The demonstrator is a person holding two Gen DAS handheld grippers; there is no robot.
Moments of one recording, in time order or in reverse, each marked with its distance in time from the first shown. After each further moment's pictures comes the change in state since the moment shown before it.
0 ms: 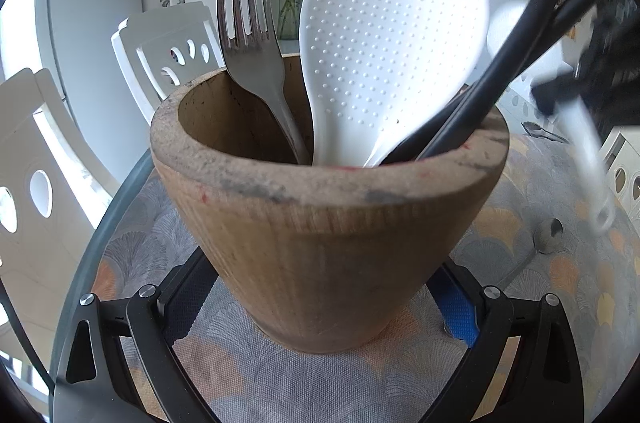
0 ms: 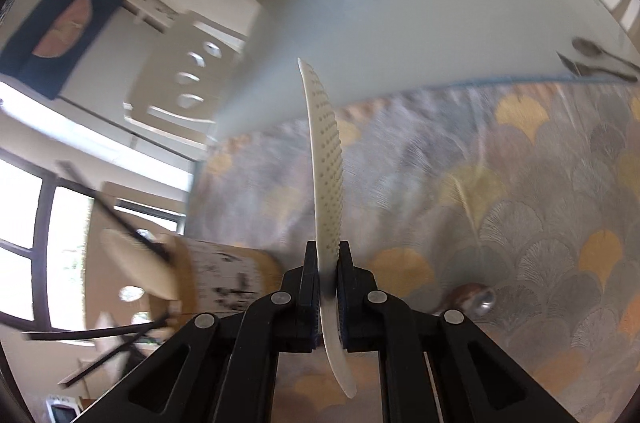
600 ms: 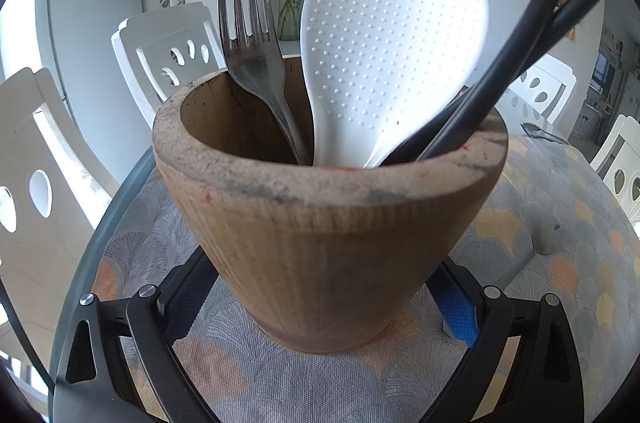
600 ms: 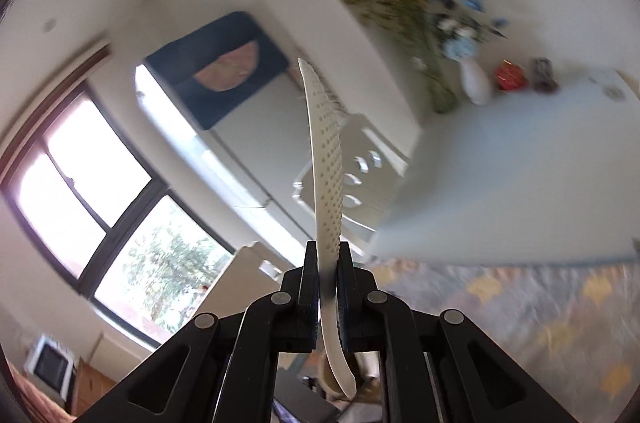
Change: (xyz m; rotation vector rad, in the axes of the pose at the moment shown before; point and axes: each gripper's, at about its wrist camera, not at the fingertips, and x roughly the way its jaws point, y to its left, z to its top) left arm -0.005 0.001 -0.001 -0.002 -0.005 -0.003; right arm -0.100 0.131 0.013 -0.328 -0.360 0.356
